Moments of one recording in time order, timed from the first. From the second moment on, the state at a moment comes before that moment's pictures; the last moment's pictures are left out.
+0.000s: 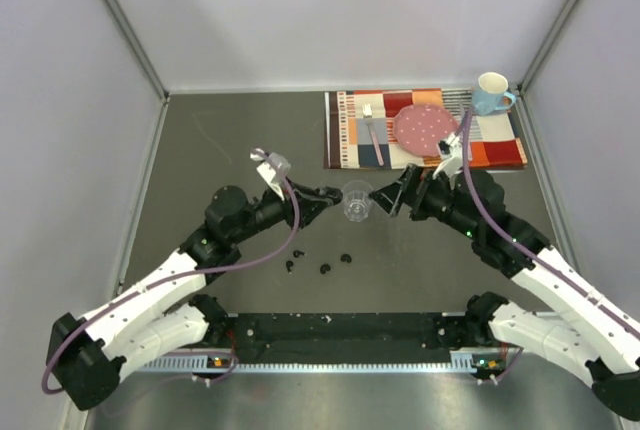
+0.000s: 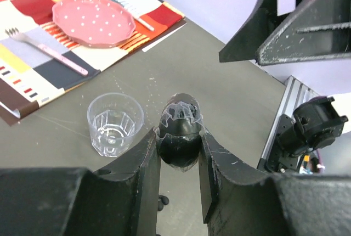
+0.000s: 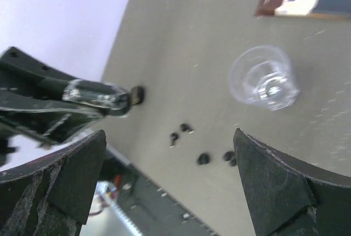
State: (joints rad) left arm -0.70 0.88 0.64 0.22 0.31 -0.36; right arm 0.70 0.77 0.82 -0.32 0.01 0.67
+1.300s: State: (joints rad) left arm -0.75 0.88 0.40 0.86 0.37 -0.29; right arm 0.71 1.08 0.66 0.38 -0.44 1.61
